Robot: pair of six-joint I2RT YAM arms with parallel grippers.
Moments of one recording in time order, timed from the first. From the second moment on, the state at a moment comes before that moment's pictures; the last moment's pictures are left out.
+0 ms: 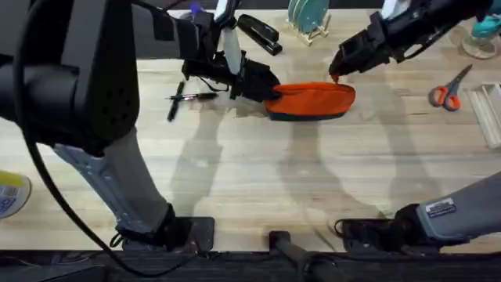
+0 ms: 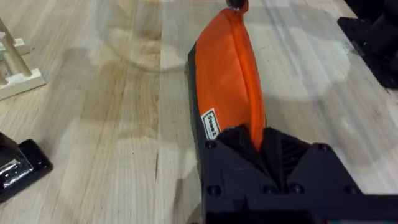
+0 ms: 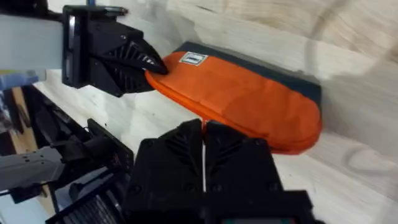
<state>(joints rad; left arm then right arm) -0.19 2.00 1.21 -0.55 1.24 1.17 -0.01 1.79 1.54 -1.23 -0.66 -0.11</state>
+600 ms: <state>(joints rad) -0.19 2.00 1.21 -0.55 1.24 1.17 0.17 1.79 1.54 -1.11 -0.62 0.01</state>
